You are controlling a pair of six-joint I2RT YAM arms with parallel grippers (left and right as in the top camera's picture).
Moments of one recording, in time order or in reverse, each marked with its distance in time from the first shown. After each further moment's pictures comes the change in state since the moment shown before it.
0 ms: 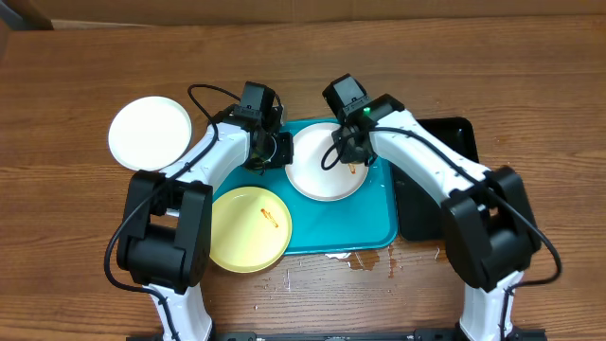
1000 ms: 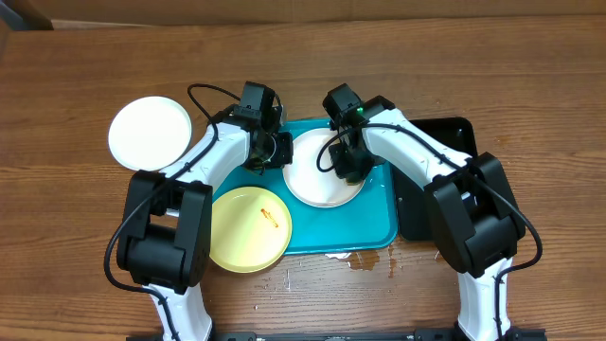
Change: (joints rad) left arm 0.000 0.000 0.000 0.000 -0.010 0.001; right arm -0.008 0.085 0.022 -0.099 -0.230 0.027
